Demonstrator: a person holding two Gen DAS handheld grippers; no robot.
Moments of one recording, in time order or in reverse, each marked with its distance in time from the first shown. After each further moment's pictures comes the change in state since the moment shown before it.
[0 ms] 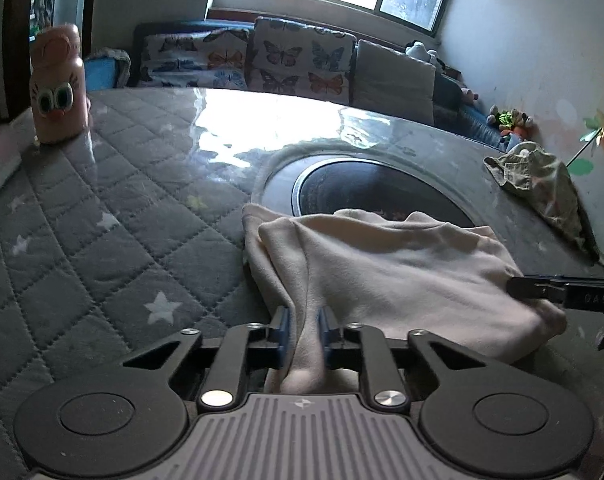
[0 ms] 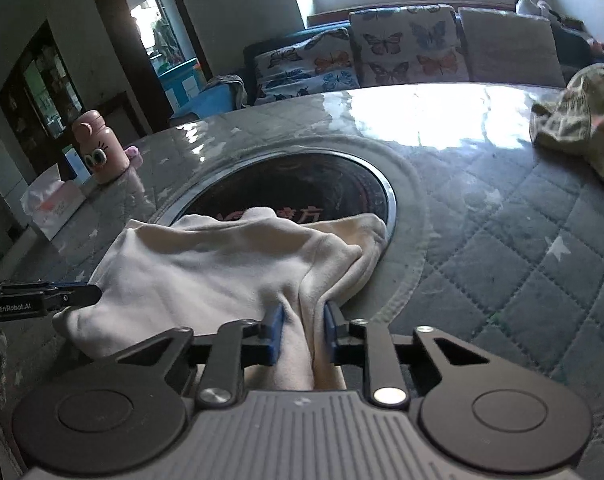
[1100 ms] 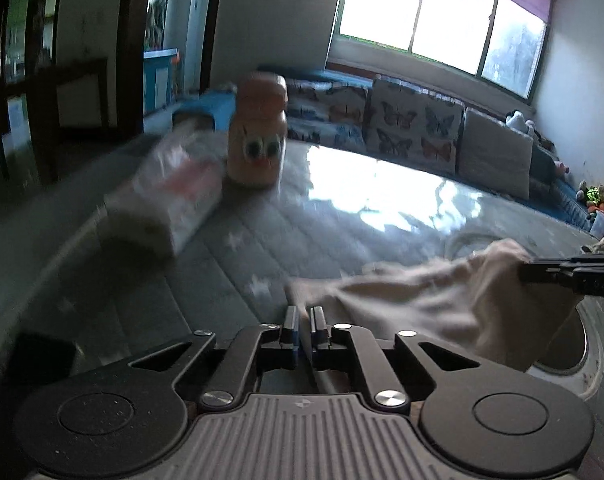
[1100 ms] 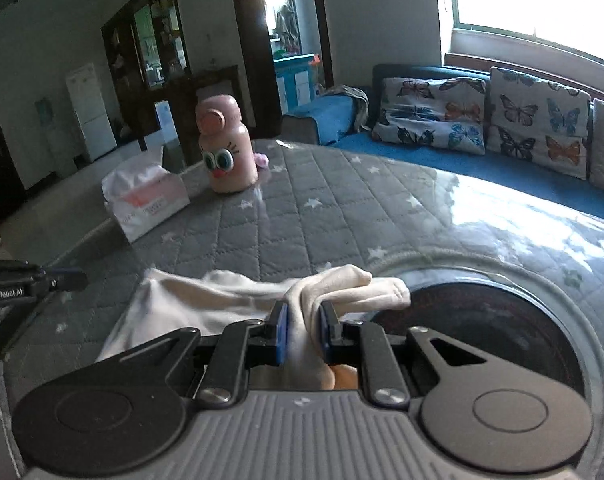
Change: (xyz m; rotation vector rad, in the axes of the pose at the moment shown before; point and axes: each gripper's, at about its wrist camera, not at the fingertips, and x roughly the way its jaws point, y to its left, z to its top) left arm -0.079 0.127 -0.004 -0.185 -0.147 0.248; right arm 0.067 0.158 0.084 -0.326 -0.019 0.167
